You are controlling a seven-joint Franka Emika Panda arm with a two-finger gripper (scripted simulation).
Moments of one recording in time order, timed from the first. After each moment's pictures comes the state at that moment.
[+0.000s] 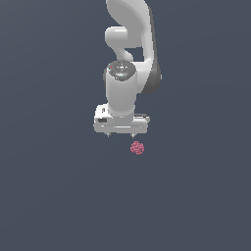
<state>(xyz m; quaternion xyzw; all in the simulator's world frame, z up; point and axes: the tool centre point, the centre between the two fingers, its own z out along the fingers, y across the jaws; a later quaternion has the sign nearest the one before) 0.003 -0.020 0.164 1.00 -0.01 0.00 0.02</state>
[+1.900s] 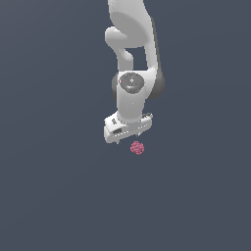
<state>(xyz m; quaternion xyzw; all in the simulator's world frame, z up) -0.007 0.011 0.127 0.98 0.20 -0.01 0.01</state>
